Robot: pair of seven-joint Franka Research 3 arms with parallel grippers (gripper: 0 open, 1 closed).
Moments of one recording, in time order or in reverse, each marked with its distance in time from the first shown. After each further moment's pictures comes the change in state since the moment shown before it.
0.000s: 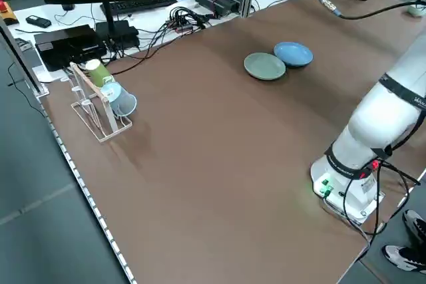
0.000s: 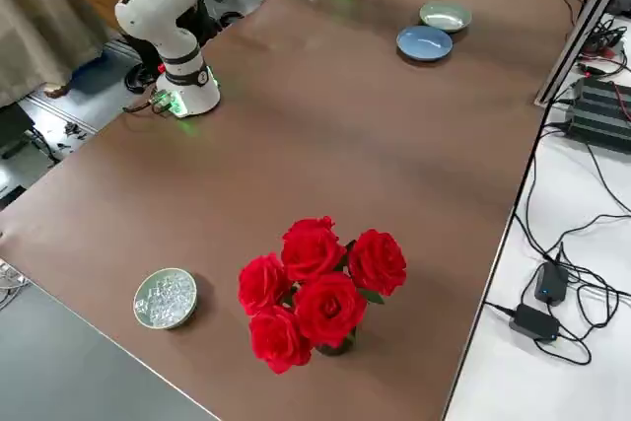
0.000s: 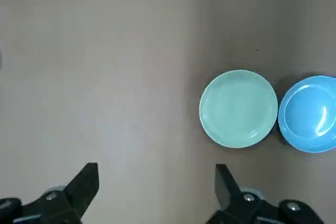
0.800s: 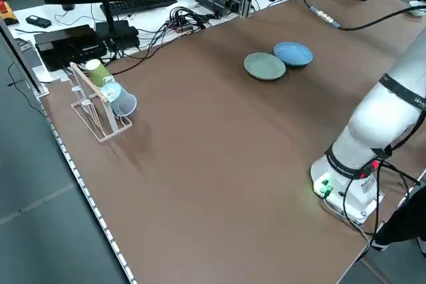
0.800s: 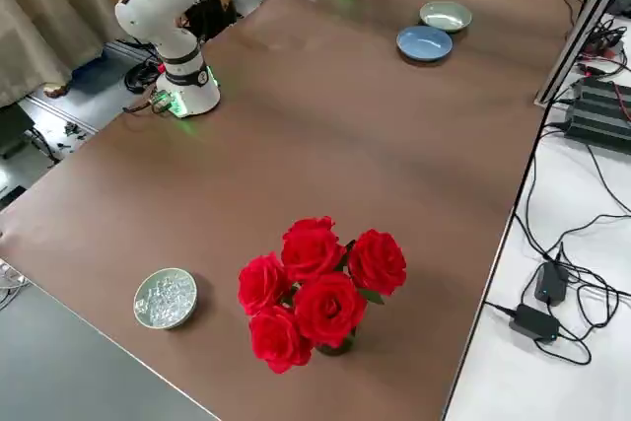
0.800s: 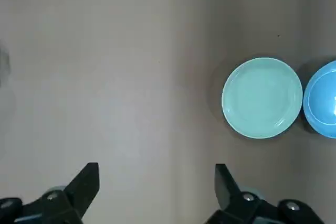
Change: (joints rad) left arm -0.003 -0.013 0.096 -0.053 -0.008 0.022 0.156; right arm 0.000 0.000 0.000 0.000 -0.003 0.001 0.000
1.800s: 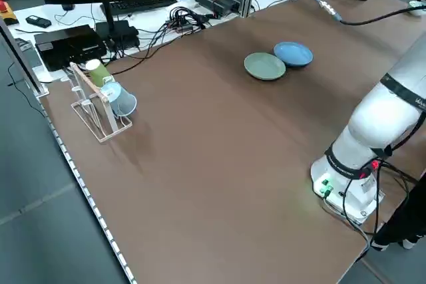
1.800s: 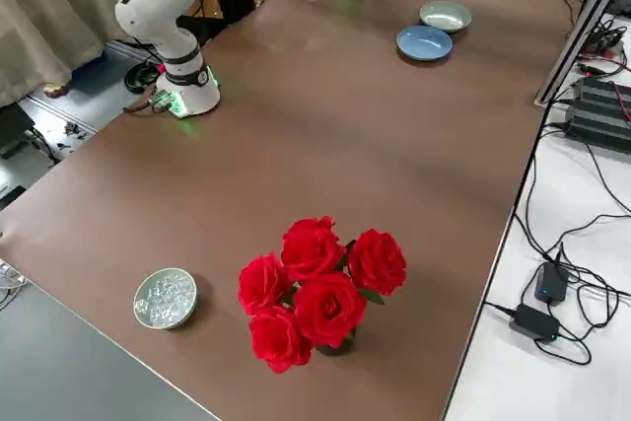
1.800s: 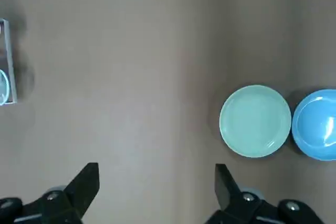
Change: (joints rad) left arm 0.007 0.003 0.015 0.140 0.000 -0.049 -0.030; right arm 0.000 0.000 0.000 0.000 0.000 0.000 0.000
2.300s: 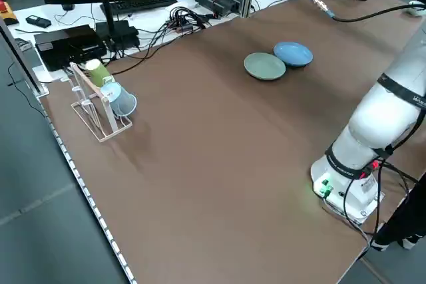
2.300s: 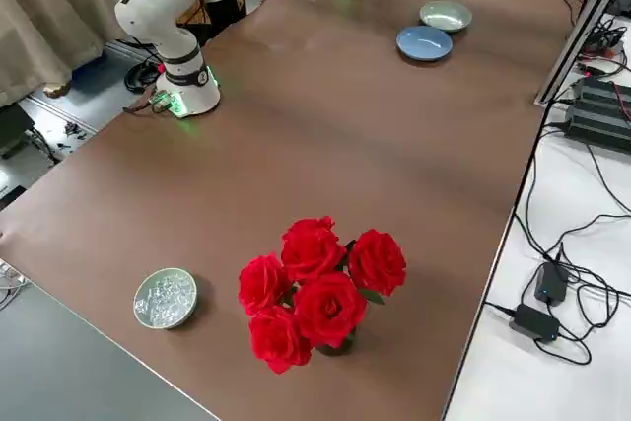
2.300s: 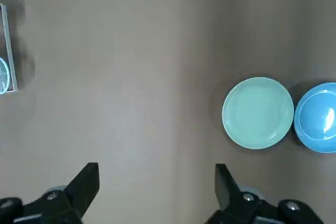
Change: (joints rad) left arm 0.000 0.043 0.018 0.048 0.000 -0.077 0.000; right arm -0.001 0.000 0.000 0.008 0.000 0.002 0.000
